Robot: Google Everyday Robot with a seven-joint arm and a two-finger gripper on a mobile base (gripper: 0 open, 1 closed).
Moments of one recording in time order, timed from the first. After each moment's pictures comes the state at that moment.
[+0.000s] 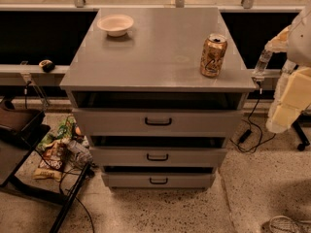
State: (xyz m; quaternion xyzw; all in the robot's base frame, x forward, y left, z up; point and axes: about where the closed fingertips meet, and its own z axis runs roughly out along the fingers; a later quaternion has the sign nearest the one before) arm 0.438 -0.216 0.979 -0.60 0.78 -0.04 0.16
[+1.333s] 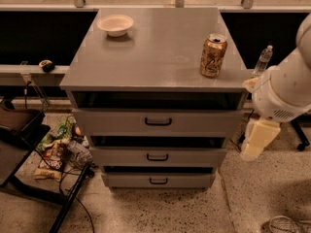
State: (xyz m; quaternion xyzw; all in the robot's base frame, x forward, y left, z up) arm 0.463 -0.216 0.863 -0.62 0.76 -0.07 0.18
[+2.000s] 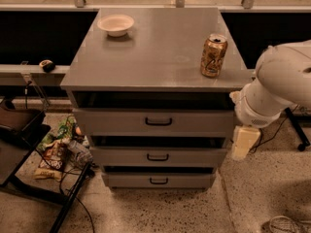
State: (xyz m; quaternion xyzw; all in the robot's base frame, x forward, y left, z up) arm 0.509 -0.230 0.785 -0.65 0.74 -0.10 0.15
